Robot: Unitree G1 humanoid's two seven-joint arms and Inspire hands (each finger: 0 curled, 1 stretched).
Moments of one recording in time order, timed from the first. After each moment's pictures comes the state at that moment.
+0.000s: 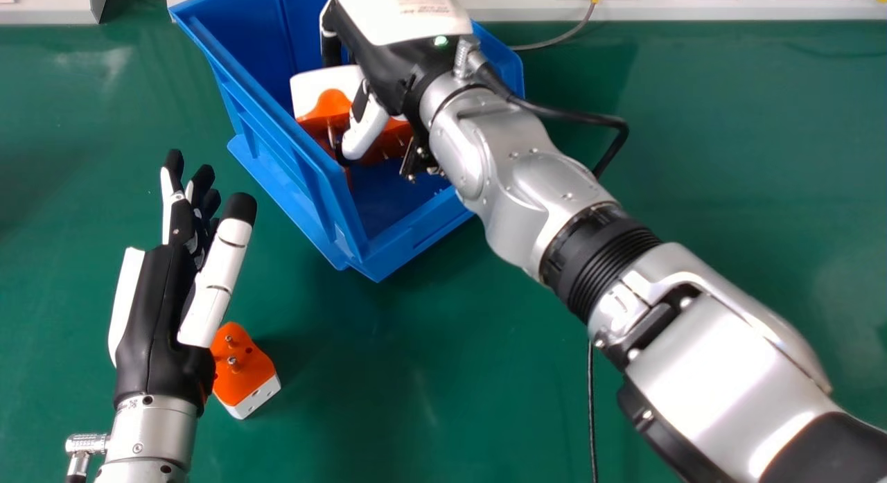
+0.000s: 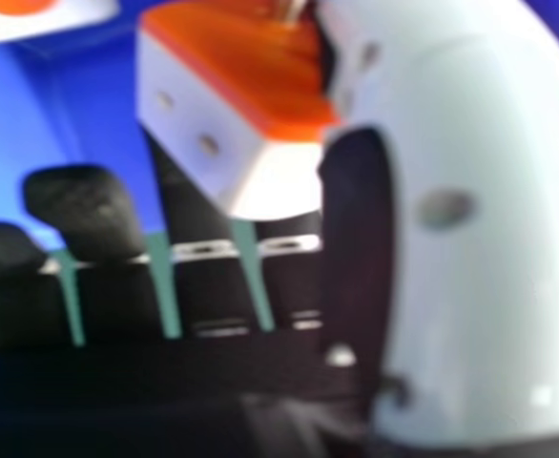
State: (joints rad) left arm 0.21 0.13 0.17 -0.06 -0.08 -0.22 -0.10; right arm -1.21 0.13 0.58 1.18 -0.81 0.09 -0.16
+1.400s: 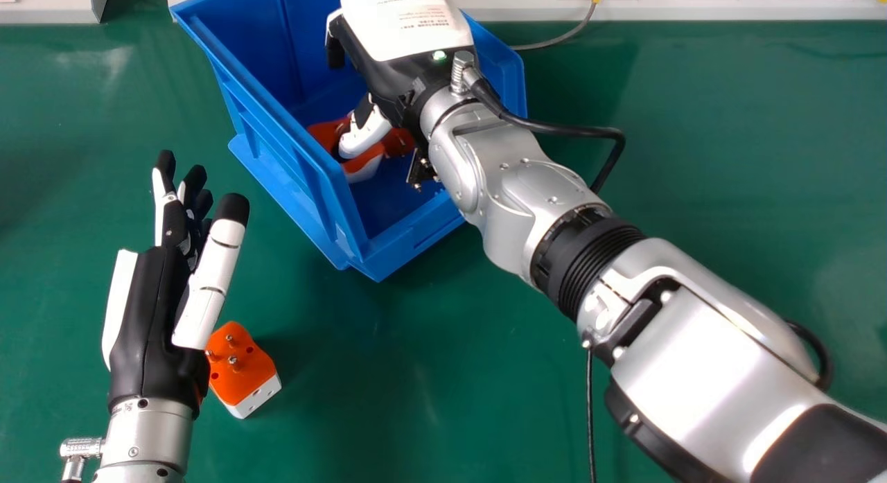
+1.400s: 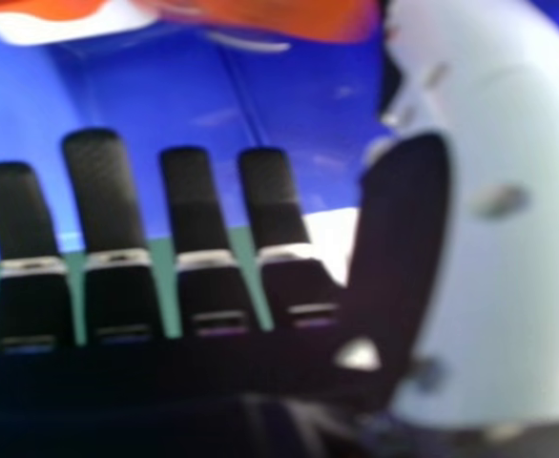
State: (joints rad) left arm 0.22 0.13 0.18 -0.06 -0.08 -0.23 -0.09; right arm -1.22 0.14 0.60 1.25 -0.74 0.10 -0.23
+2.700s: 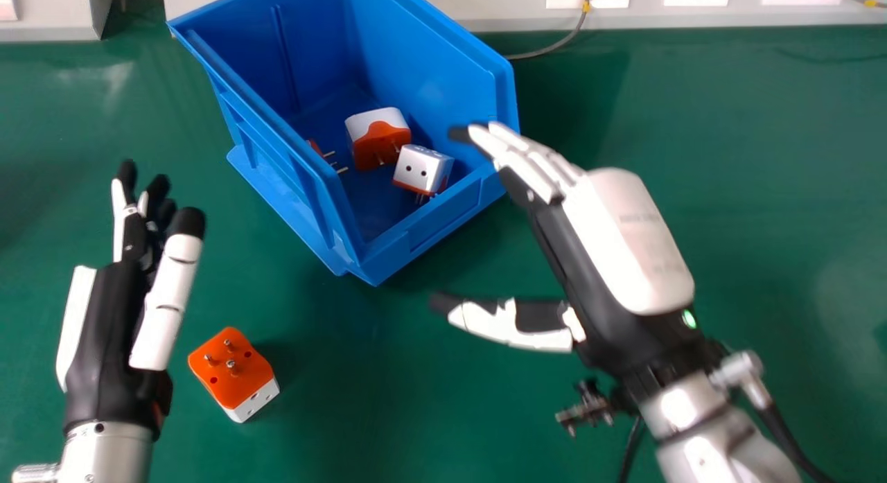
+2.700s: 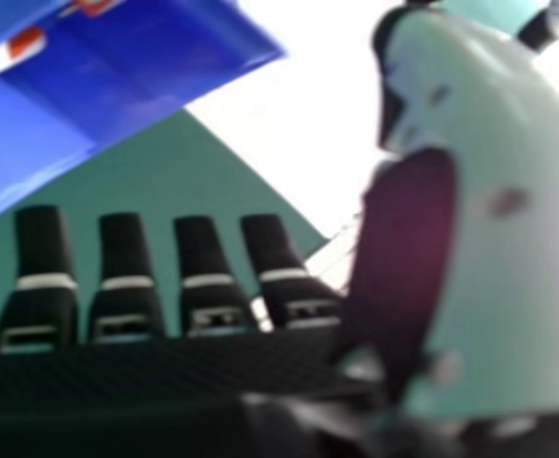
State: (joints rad) left arm 0.29 0.16 0.25 -0.07 -0.13 -0.28 -0.15; right arm 0.16 -0.38 0.40 -0.30 -0.72 -0.19 -0.26
